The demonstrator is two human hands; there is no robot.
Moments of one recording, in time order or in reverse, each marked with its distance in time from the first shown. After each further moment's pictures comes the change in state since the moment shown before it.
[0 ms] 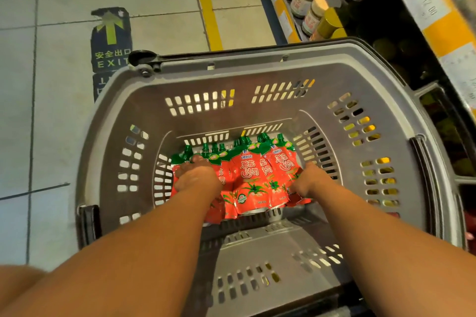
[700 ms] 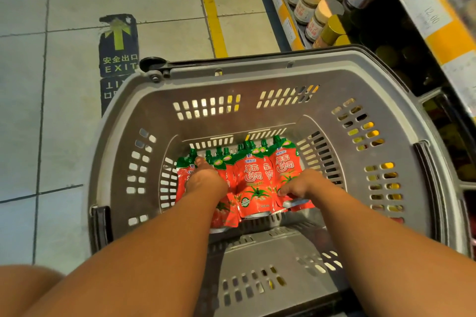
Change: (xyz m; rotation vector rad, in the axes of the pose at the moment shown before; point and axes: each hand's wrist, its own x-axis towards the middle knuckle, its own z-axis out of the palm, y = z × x) left_hand -0.007 0.000 -0.002 -0.244 -0.024 -0.021; right_hand 0.036 -0.003 0.017 0.228 -0.223 0.003
